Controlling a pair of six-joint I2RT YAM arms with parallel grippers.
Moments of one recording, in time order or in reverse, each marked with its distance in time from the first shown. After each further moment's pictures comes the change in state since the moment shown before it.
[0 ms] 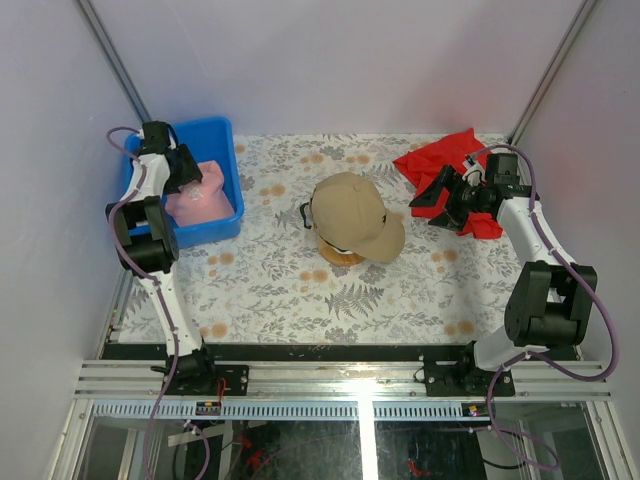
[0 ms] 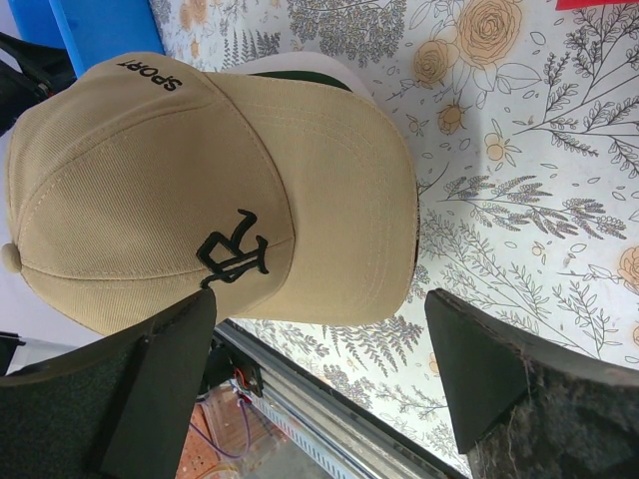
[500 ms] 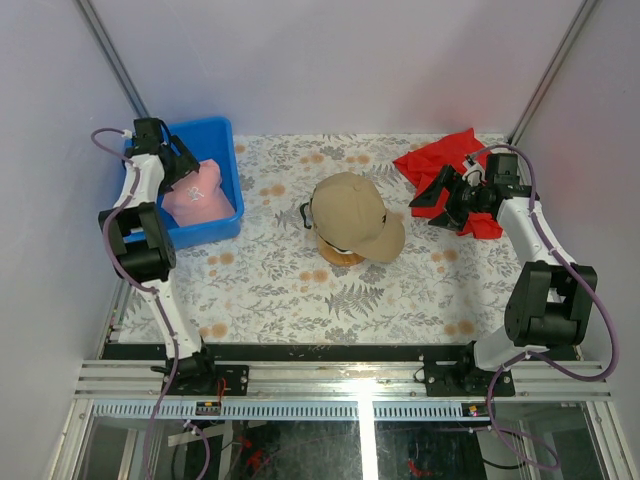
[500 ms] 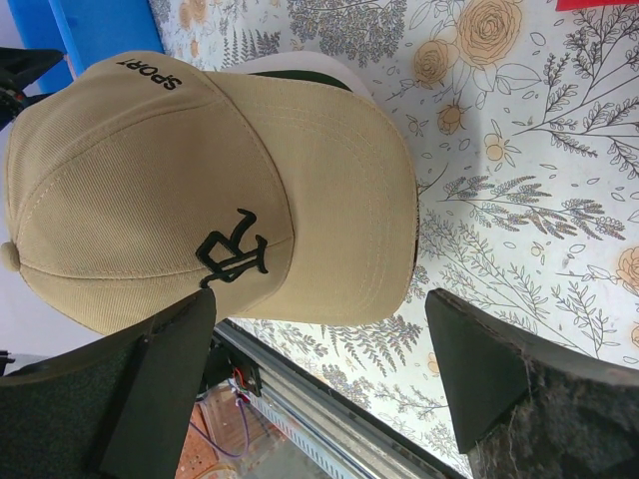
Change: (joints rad) left arm 0.011 -0.127 -0.080 0.023 -0.021 -0.175; right arm 0.000 0.000 0.000 0.000 0.000 -0.004
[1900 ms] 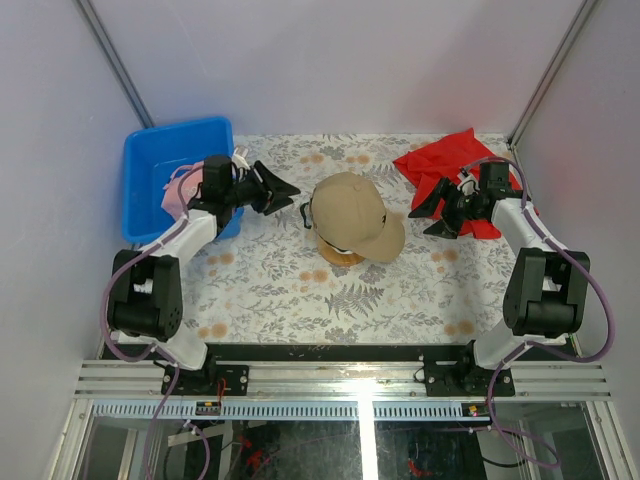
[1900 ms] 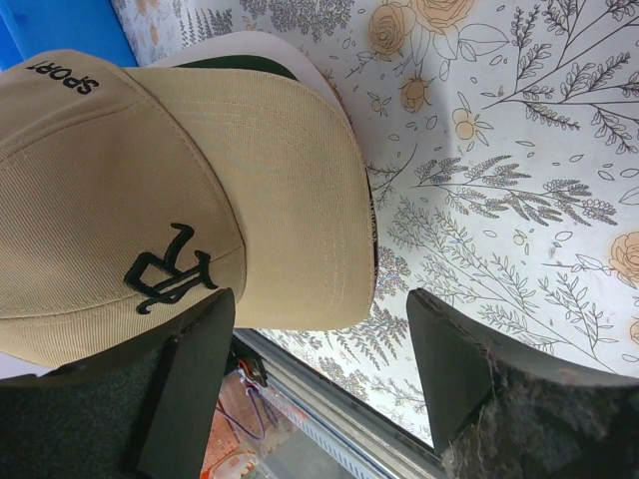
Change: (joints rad) left arm -0.431 -0.447 -0.745 0.724 0.704 -0.559; right arm 0.000 0.071 -0.050 0.021 0.000 0.016
